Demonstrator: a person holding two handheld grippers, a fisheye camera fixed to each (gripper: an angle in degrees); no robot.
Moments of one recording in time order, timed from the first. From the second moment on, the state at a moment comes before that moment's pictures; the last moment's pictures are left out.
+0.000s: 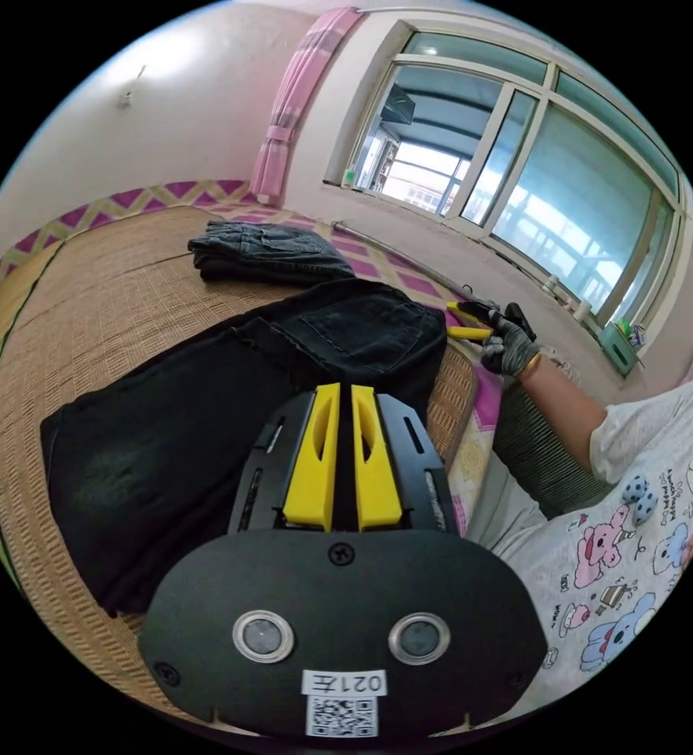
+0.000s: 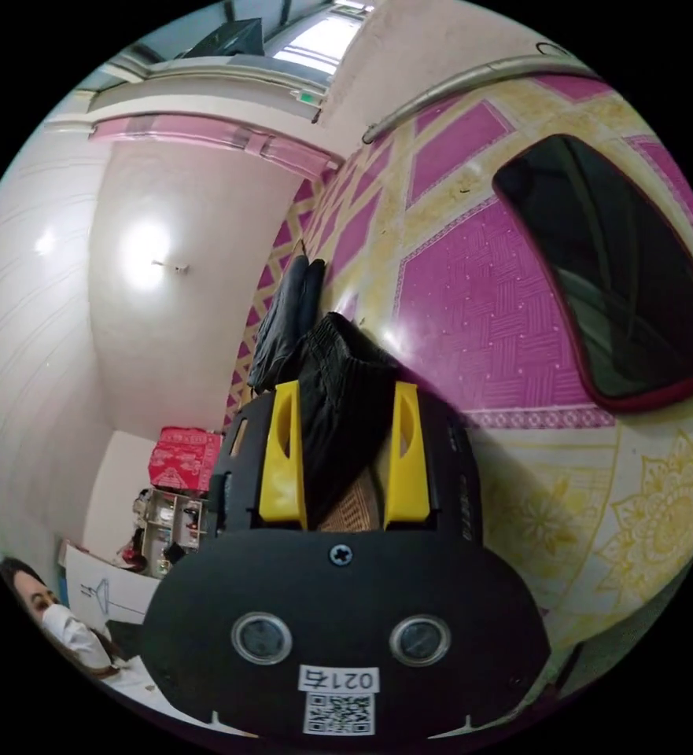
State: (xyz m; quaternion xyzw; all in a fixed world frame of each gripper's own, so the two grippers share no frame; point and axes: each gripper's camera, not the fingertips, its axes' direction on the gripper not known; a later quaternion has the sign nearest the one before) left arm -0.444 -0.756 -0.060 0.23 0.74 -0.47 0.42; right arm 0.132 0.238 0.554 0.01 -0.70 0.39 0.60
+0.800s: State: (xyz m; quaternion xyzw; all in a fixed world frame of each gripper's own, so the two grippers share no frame) left arm -0.381 -0.560 -0.043 0.18 0.73 -0.56 0.35; right arm -0.225 0.115 -0.012 0.28 -0.54 -0.21 0.77
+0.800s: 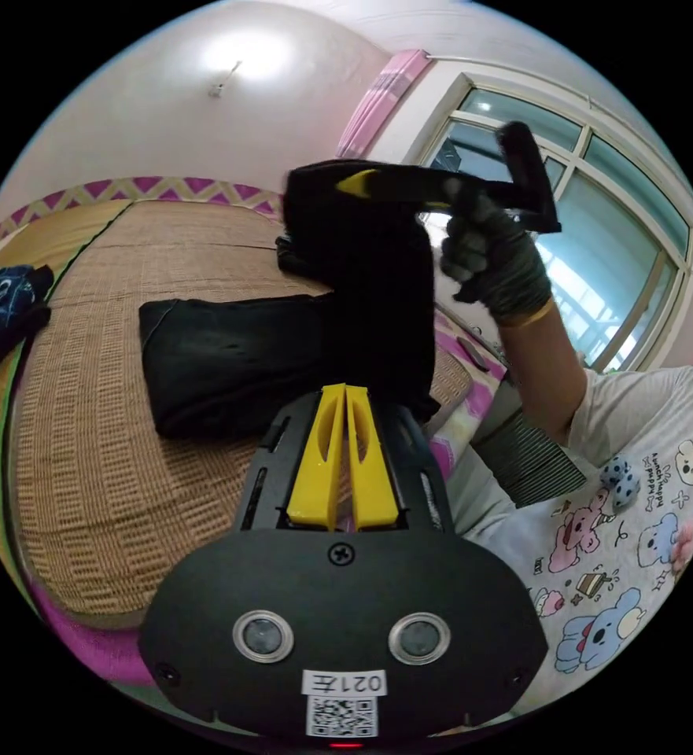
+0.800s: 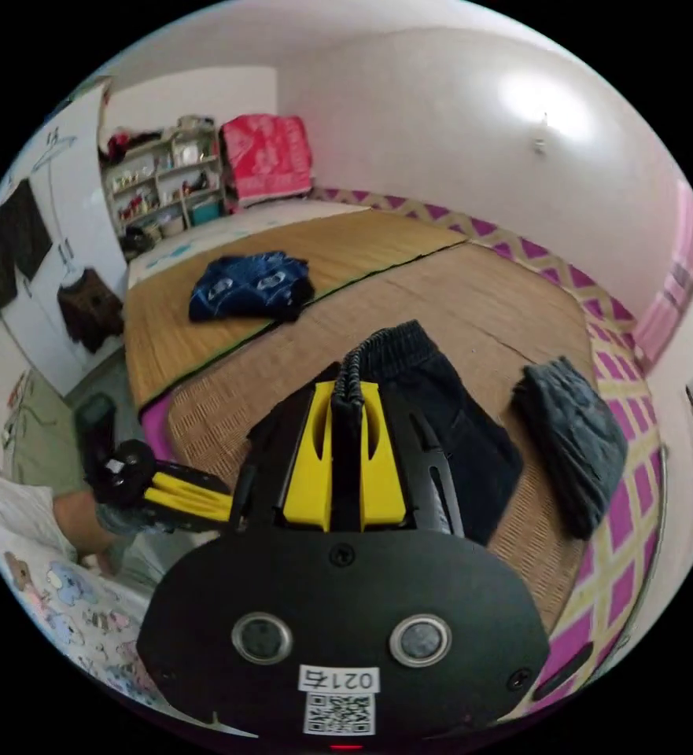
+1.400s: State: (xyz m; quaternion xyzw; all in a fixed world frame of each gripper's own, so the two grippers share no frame) left arm -0.364 -0.441 0.033 0.12 0.68 -0.64 0.33; right arm -0.408 0.150 -0.020 0.21 -0.60 -0.30 0.70
